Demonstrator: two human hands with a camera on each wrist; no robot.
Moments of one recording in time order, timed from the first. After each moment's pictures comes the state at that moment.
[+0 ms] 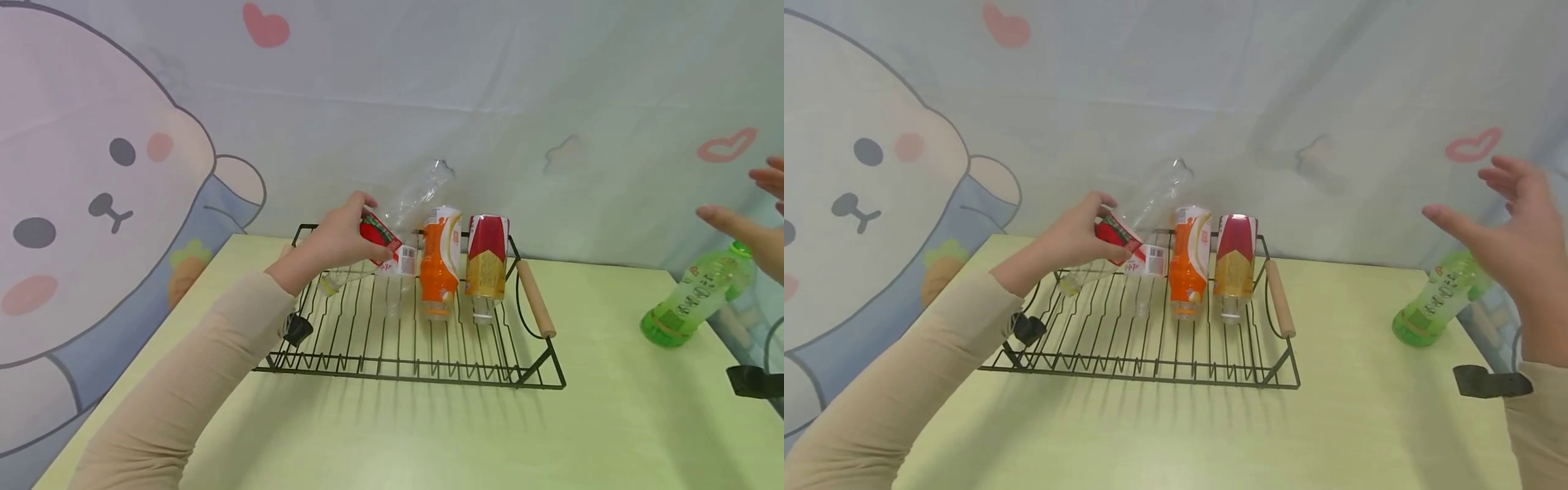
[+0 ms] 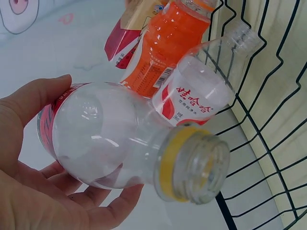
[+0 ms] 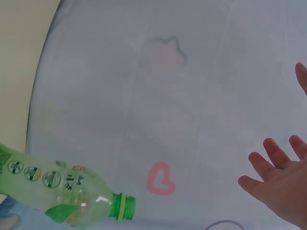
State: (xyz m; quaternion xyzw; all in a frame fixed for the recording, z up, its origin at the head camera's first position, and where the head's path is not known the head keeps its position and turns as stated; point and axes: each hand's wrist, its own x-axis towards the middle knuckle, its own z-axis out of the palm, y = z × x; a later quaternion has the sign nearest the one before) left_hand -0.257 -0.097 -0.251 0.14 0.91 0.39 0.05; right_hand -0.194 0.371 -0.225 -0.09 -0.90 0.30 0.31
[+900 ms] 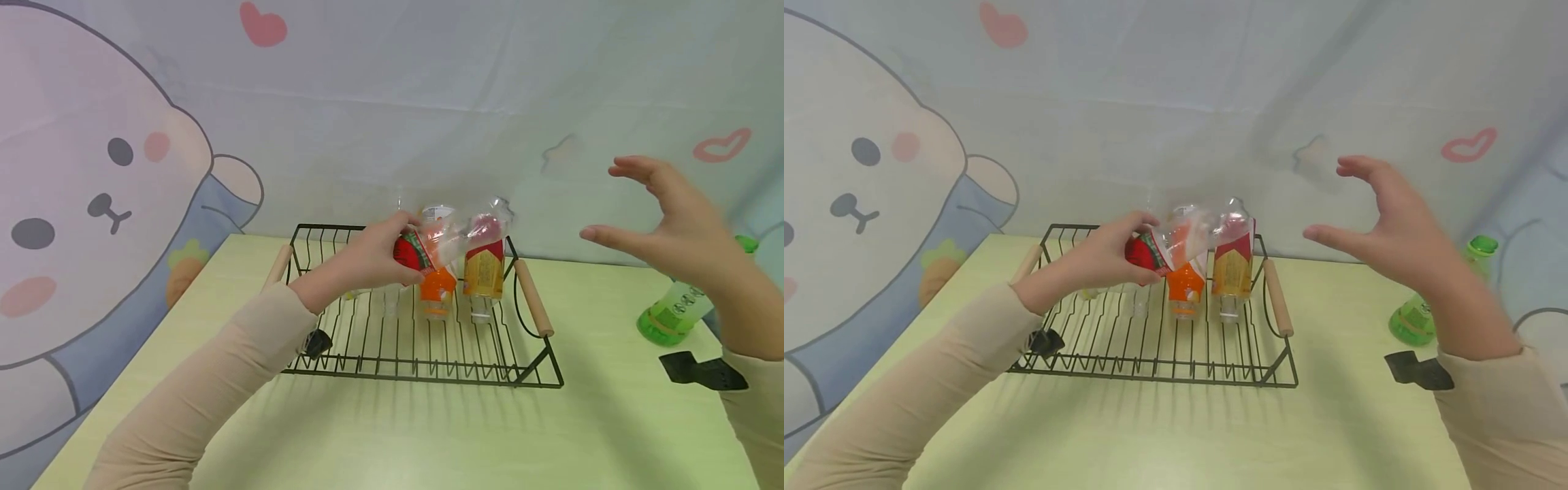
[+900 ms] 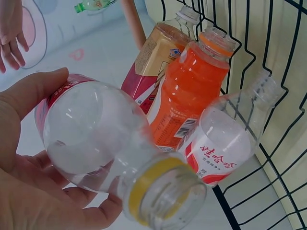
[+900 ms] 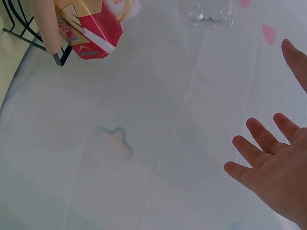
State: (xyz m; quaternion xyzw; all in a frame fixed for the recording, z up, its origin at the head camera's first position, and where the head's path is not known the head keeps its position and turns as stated) left_hand -0.237 -0.063 -0.256 0.25 0.88 0.39 0.07; right_hand -0.185 0.285 -0.202 0.13 -0.93 0.30 0.17
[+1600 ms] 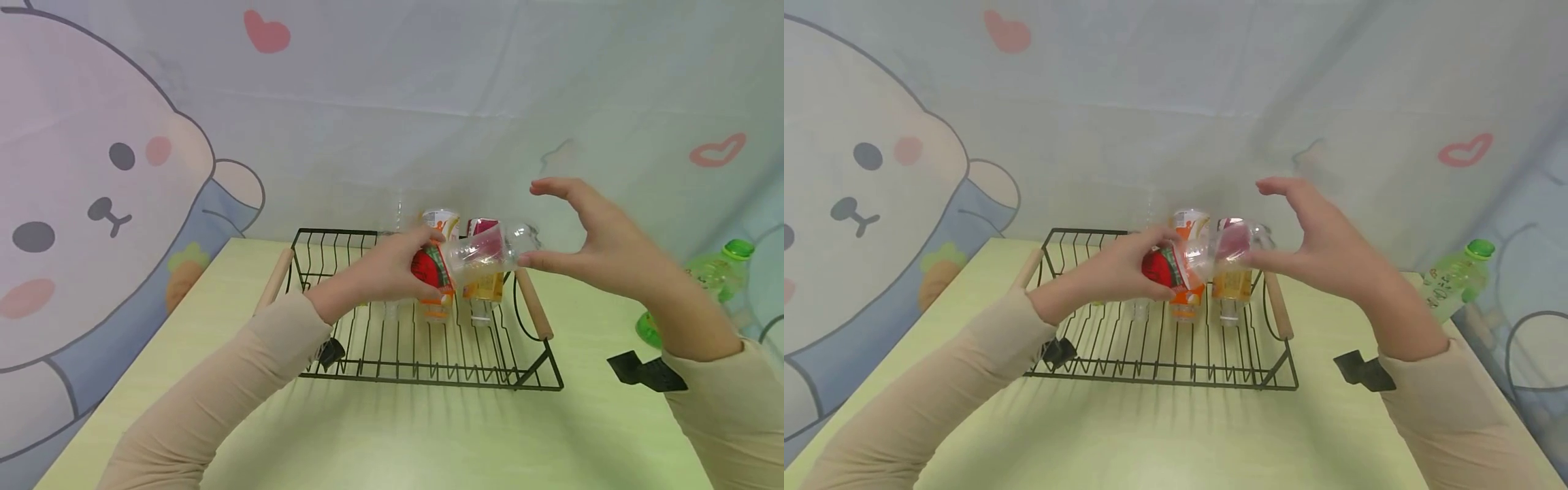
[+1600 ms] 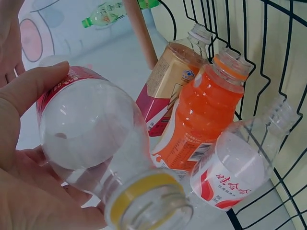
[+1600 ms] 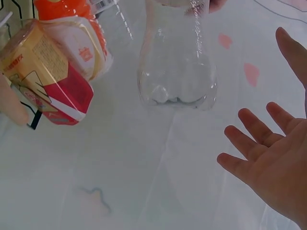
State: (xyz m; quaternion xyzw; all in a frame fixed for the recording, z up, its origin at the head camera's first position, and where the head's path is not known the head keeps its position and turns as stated) left_hand -0.230 -0.043 -0.261 0.30 0.88 0.37 0.07; right_hand -0.184 0.229 -0.203 0.24 -0.92 0.29 0.11
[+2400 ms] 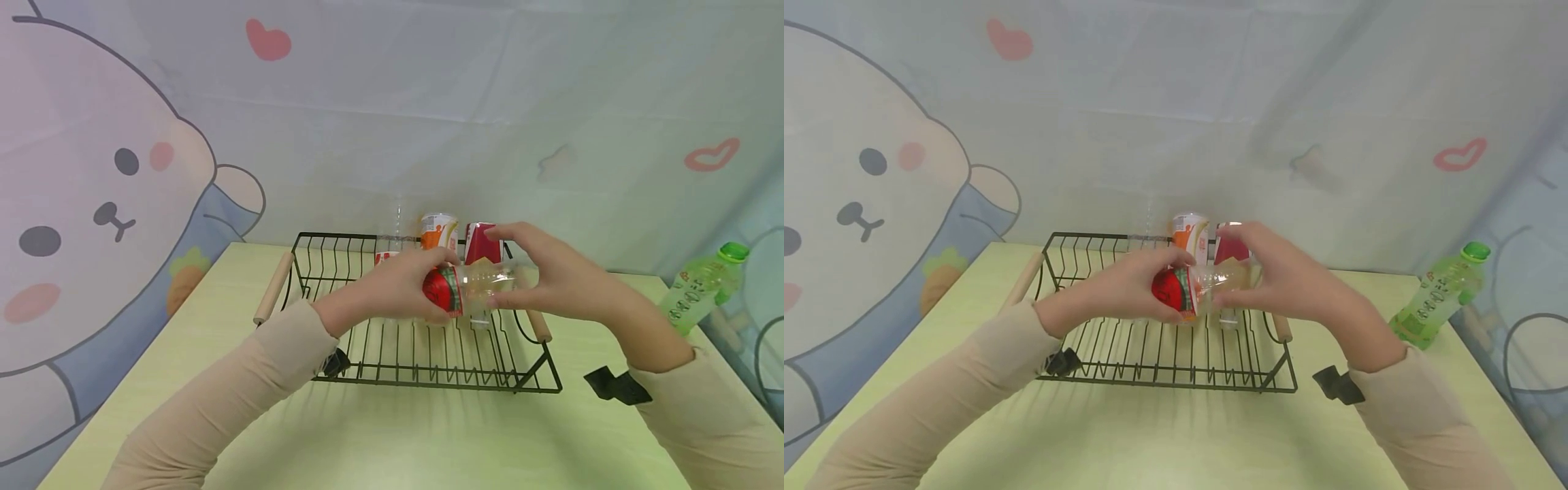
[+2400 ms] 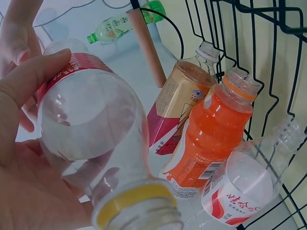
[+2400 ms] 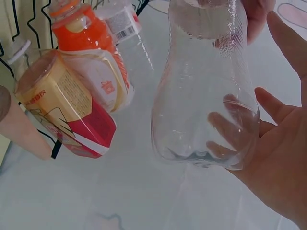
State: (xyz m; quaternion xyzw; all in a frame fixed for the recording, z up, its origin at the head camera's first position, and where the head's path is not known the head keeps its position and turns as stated) left_hand -0.219 -0.034 -0.261 0.34 0.88 0.32 0.09; right_hand -0.194 0.205 -0.234 0.30 -0.92 0.26 0.02
